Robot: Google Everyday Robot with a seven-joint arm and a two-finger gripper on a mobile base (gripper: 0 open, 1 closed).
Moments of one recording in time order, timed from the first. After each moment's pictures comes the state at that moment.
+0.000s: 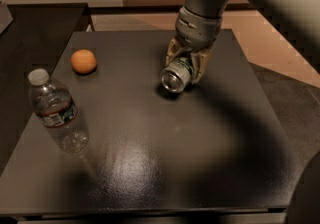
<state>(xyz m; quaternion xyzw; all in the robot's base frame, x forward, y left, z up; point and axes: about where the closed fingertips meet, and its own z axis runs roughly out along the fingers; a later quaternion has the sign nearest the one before) 0.558 -0.067 0.887 -0.95 0.30 0.05 0.09</state>
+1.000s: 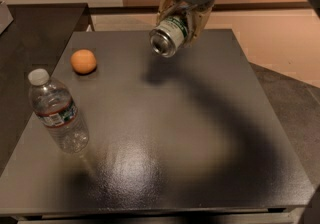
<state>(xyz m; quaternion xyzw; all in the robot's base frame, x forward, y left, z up) 0.562 -0.043 0.990 -0.95 0.29 -0.03 0.15</state>
